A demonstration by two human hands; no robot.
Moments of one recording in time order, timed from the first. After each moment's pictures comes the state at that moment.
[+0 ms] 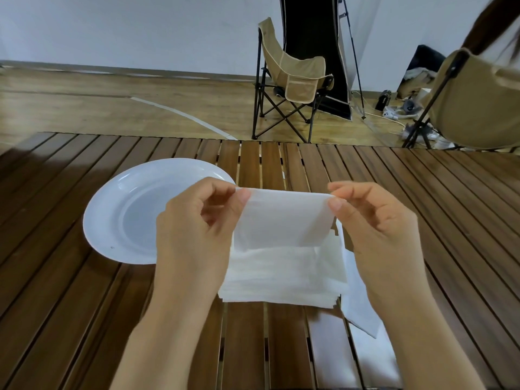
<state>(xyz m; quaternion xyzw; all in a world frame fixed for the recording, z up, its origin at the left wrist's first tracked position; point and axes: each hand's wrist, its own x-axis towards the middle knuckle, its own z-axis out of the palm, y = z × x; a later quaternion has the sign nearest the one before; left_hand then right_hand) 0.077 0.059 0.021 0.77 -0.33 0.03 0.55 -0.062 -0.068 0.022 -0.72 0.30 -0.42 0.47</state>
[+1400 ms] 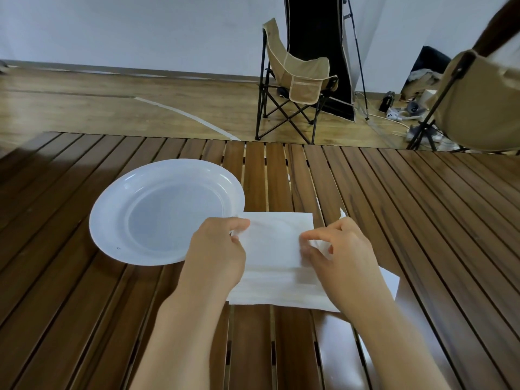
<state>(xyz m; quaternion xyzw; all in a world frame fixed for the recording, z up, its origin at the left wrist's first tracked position) 0.088 0.046 -0.008 0.88 -0.26 -0.16 0.37 -0.044 -0.067 -0.027 -0.87 0.39 -0.22 0.22</state>
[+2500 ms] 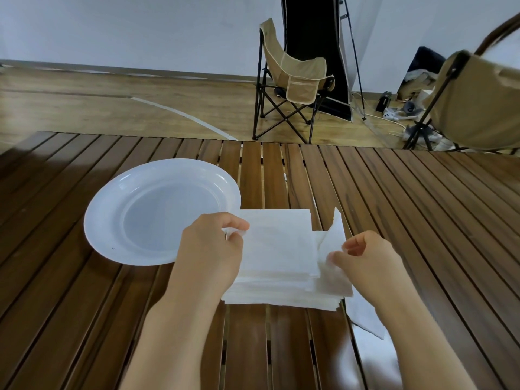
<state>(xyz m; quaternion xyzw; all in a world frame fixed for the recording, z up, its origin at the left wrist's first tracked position) 0.088 0.049 -0.004 0.87 -0.28 -0.12 0.38 -0.069 -0.090 -0.022 -0.73 0.55 -0.16 0.37</state>
